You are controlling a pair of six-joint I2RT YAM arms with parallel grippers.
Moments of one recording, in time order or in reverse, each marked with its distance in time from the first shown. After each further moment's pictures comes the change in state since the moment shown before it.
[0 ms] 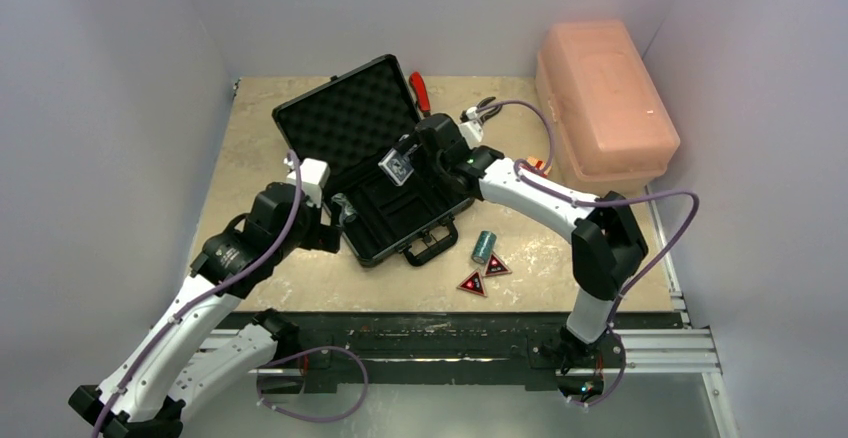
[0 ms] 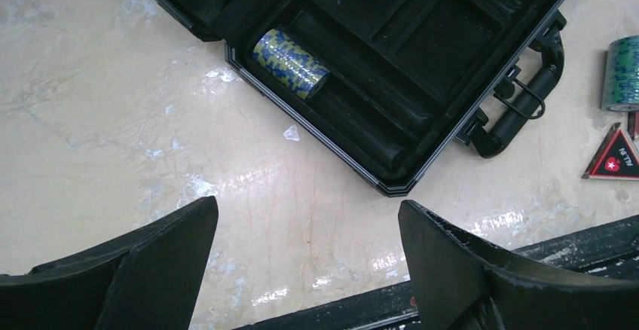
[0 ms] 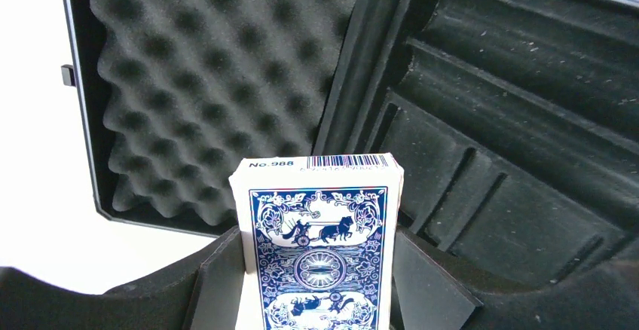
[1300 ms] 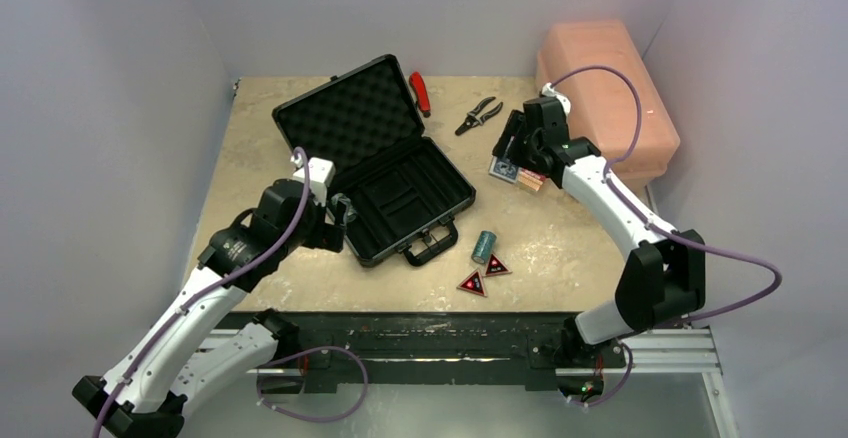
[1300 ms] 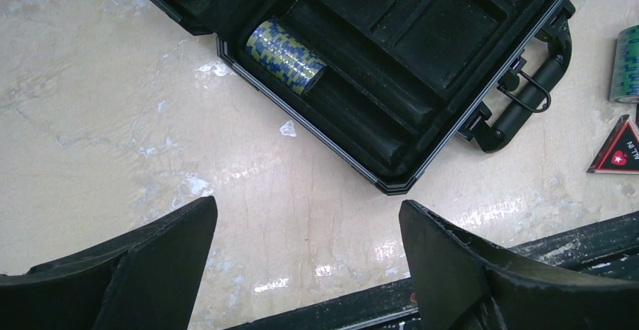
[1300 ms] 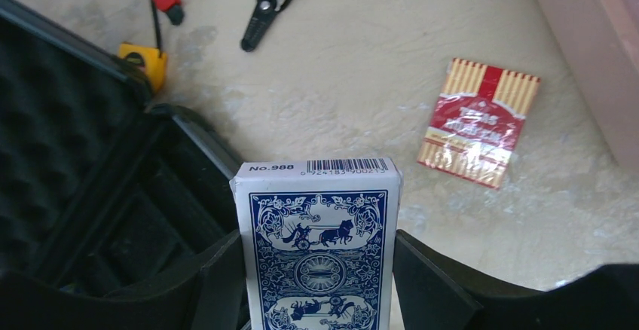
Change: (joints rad) left arm 0.000 0.043 0.000 0.002 -0.002 0.001; right arm -0.443 -0.248 -0.177 -0.177 -0.106 -0.786
